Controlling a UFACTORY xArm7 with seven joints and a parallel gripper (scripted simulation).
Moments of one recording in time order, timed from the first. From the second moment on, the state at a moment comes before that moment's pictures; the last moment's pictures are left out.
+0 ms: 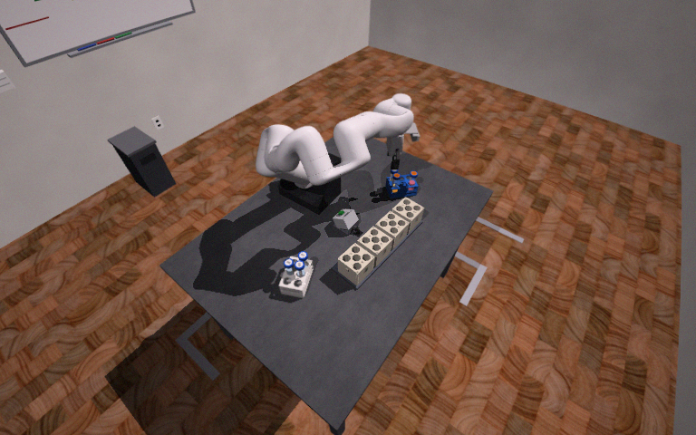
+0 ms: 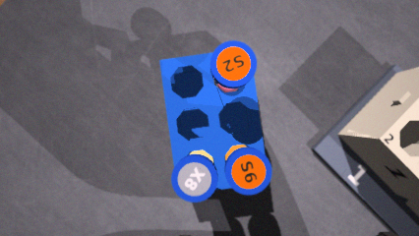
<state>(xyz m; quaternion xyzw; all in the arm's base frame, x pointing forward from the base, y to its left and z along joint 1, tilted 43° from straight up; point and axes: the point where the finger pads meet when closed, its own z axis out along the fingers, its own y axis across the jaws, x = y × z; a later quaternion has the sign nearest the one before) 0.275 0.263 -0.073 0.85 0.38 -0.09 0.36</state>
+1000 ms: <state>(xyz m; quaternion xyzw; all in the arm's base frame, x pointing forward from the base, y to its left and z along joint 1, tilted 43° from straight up) 0.295 0.257 -0.010 0.90 0.22 -0.02 0.37</state>
